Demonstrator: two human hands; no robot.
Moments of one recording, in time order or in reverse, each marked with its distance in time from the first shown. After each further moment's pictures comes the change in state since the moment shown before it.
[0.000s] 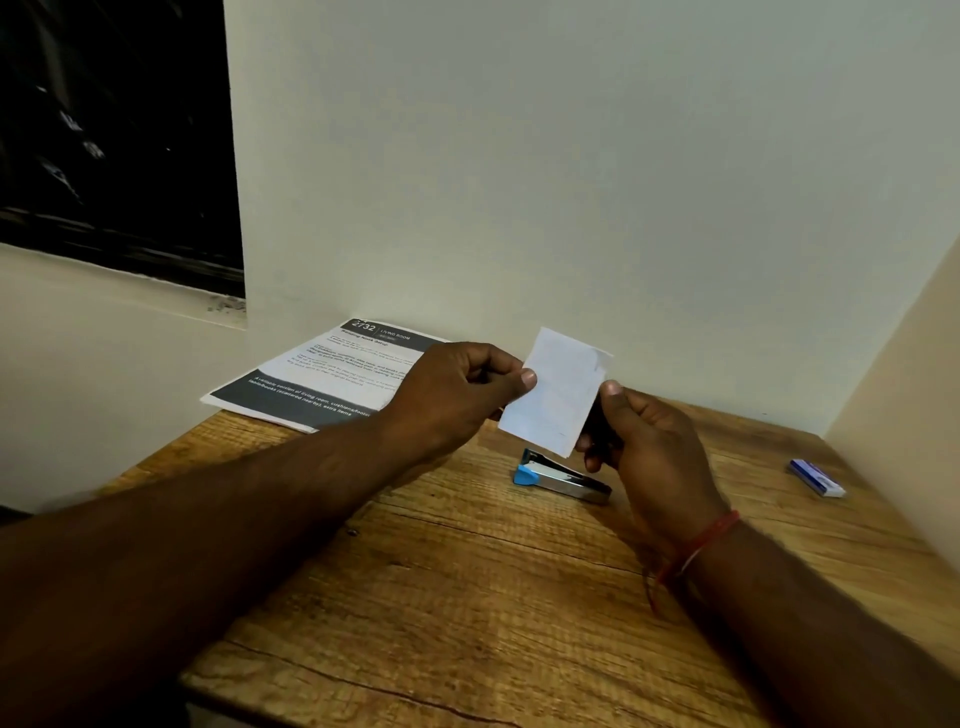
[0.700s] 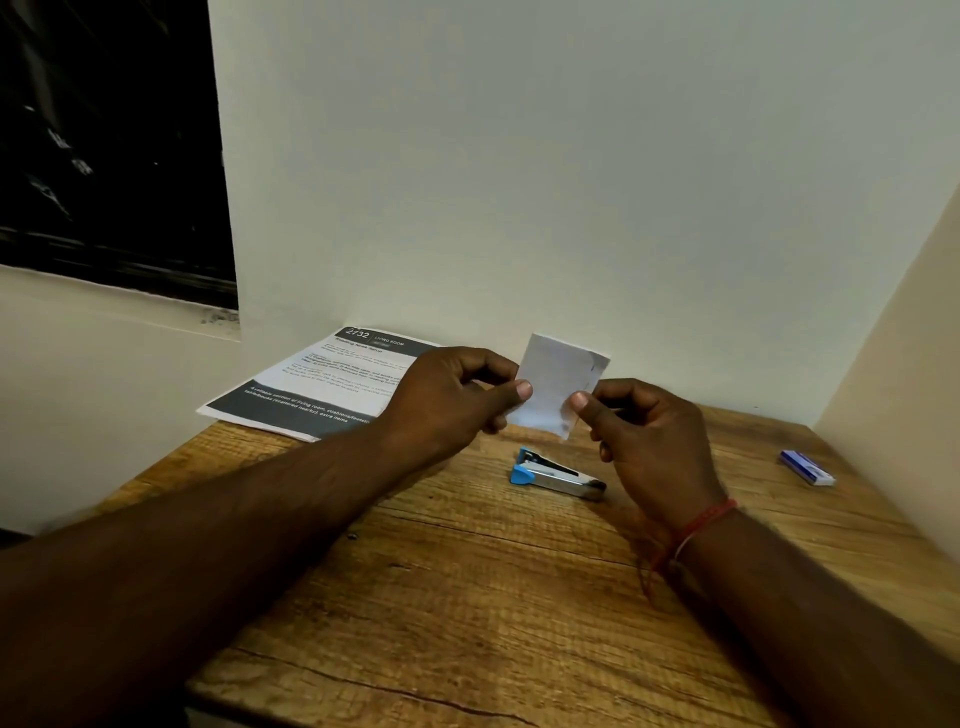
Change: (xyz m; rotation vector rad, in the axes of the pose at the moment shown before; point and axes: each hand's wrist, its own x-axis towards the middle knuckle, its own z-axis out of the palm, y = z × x) left_hand -0.004 0.002 0.002 0.125 0.031 0.041; right_hand 0.001 -0.005 -0.009 -0.229 0.097 -0.167
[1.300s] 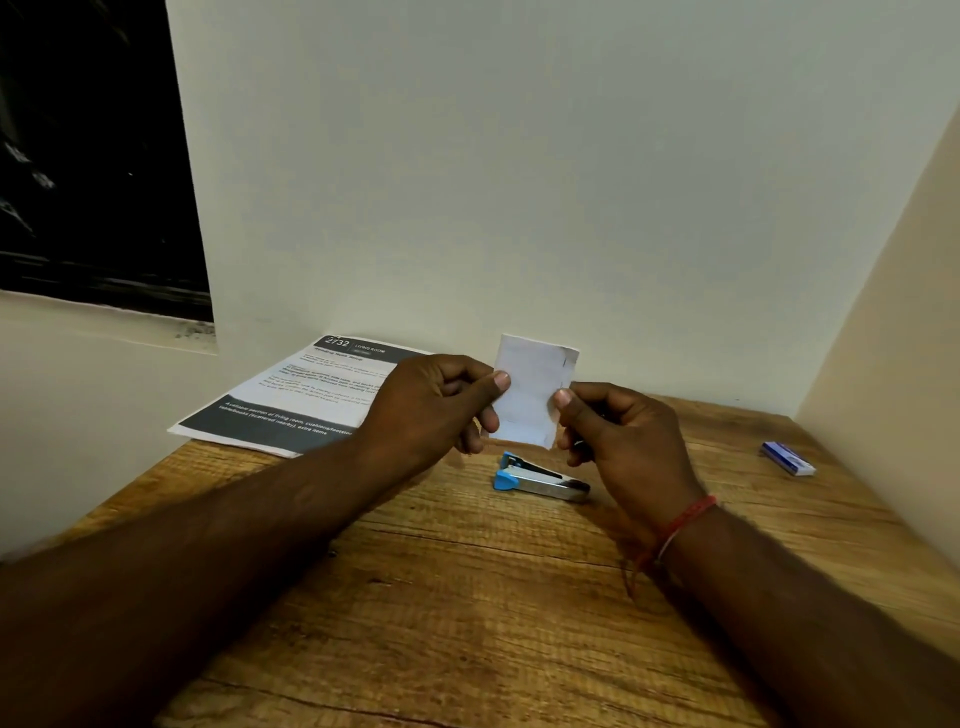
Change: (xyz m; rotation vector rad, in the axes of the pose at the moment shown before) left_hand -0.008 0.015 -0.001 -0.028 -0.038 -0.010; right_hand -0.004 -0.004 0.003 0.155 -0.010 0.095
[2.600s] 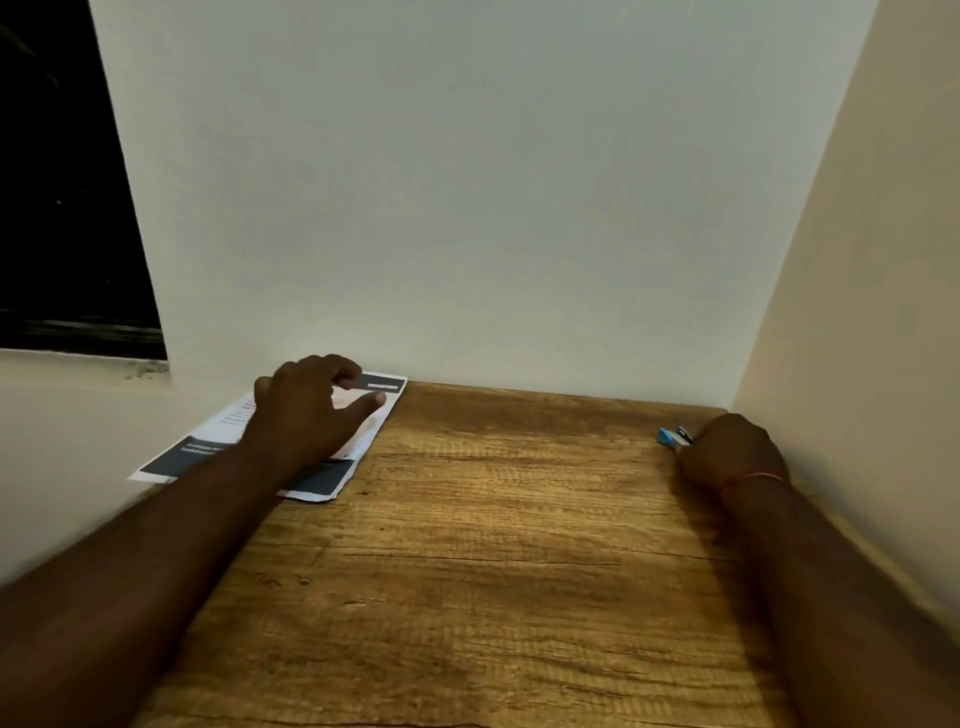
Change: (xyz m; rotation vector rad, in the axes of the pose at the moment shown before) left_hand 0.048 -0.057 -0.075 0.894 0.233 0.043; right_hand 0.060 0.060 -0.174 -1.247 0.302 0.509
